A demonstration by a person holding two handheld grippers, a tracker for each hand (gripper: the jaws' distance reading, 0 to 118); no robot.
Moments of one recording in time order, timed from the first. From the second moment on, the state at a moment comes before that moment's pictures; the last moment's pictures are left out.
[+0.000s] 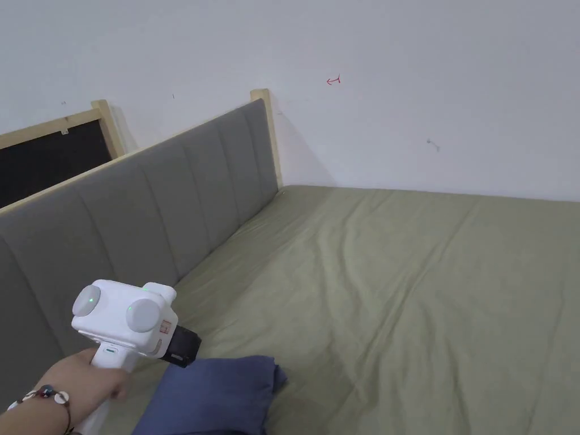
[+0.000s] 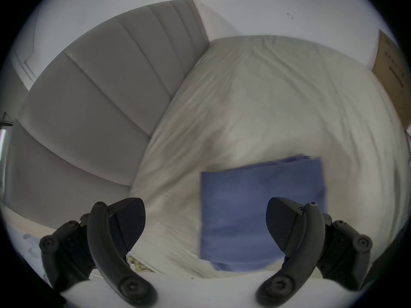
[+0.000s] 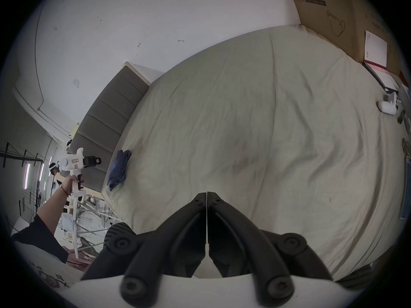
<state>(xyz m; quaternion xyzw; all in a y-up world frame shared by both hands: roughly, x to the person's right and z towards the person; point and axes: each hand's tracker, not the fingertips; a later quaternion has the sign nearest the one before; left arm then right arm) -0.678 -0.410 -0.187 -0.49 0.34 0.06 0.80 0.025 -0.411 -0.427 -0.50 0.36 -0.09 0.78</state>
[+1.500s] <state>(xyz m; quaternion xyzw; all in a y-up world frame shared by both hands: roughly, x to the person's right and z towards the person) -0.209 -0.279 -0.291 0.03 0.17 0.02 0.99 0.085 -0.283 -0.396 0.04 0.16 -0.09 0.98</state>
